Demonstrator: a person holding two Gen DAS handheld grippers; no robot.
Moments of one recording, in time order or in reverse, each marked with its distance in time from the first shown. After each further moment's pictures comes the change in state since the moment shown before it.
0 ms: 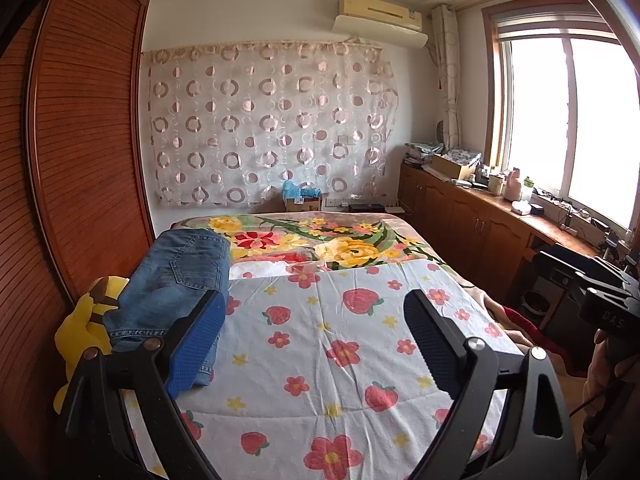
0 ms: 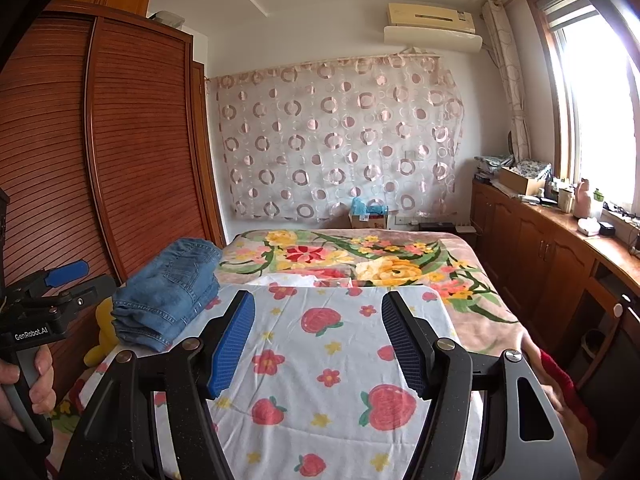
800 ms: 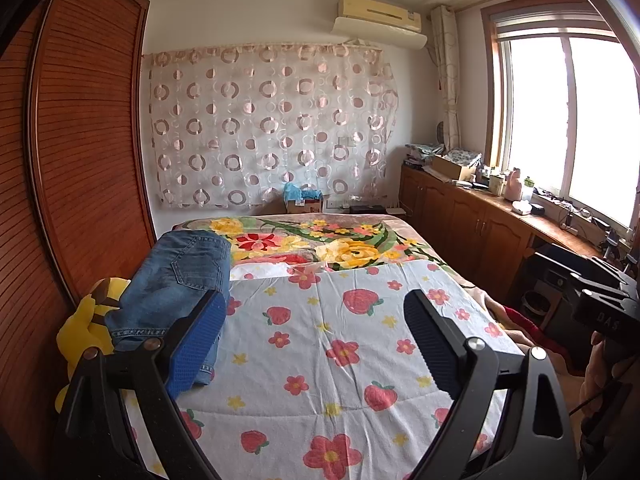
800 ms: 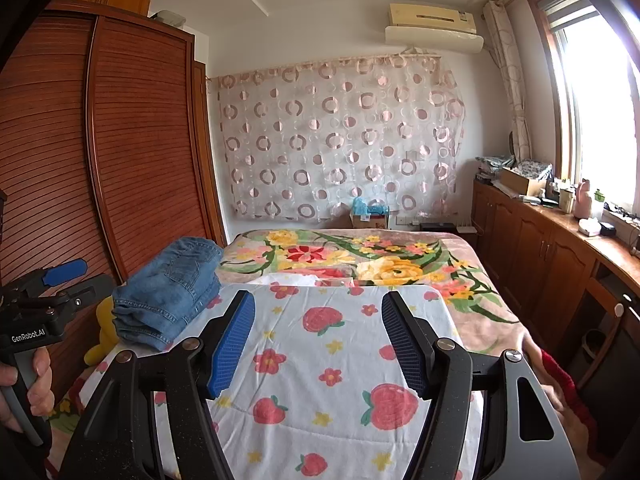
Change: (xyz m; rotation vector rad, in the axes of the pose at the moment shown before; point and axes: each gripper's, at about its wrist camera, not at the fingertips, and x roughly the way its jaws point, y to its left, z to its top) left arm -0.006 -0.005 0.002 -0.005 -0.010 0.003; right arm 0.004 -0.004 -0.002 -0.003 0.000 0.010
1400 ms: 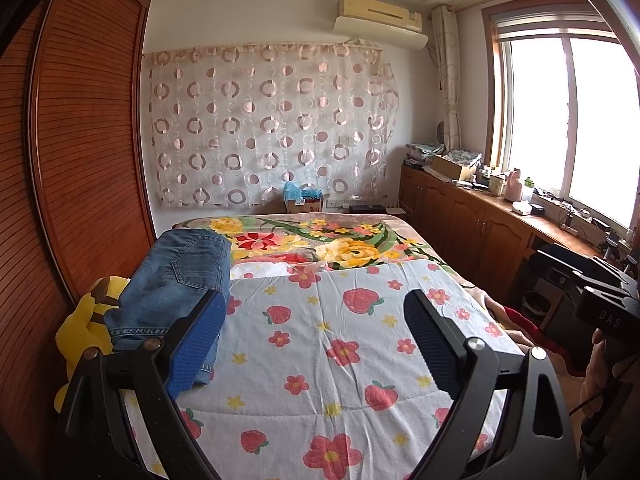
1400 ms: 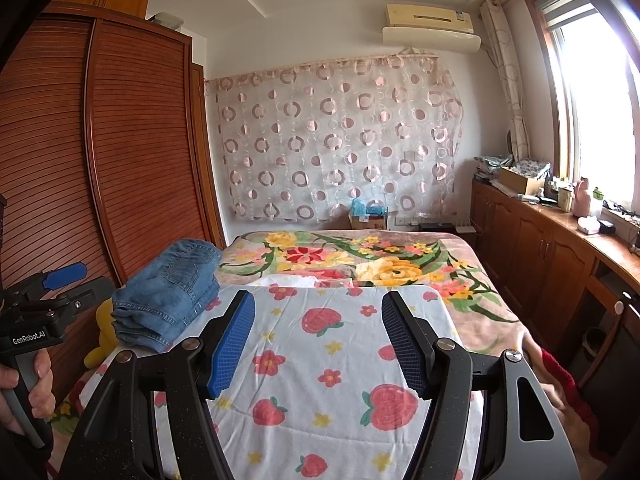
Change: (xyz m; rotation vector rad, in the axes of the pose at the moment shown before) left arm -0.001 -0.001 0.000 0.004 0.003 0.001; right arm 0.002 0.001 -0.003 0.006 -0.006 -0.008
